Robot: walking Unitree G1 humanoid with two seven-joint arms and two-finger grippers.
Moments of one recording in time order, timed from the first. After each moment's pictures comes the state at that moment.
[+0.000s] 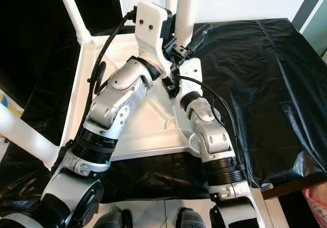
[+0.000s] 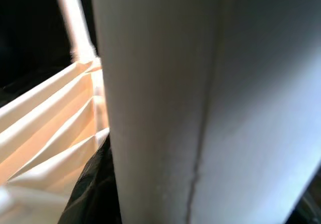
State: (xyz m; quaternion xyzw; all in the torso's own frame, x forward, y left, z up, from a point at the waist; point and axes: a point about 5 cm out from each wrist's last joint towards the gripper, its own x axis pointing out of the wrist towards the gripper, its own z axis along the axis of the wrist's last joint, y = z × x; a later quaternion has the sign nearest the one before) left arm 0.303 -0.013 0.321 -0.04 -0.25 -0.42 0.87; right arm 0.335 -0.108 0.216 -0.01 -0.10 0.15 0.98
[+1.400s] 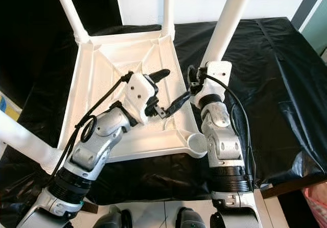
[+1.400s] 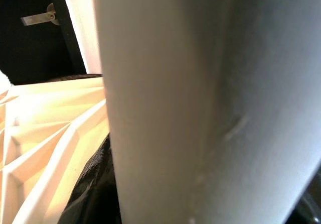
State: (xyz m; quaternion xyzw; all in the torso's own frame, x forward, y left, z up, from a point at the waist) left arm 0.281 0.022 0.220 0.12 -0.20 -0.45 0.86; right arm 0.326 -0.148 0.217 0.02 -0.14 0.03 0.99
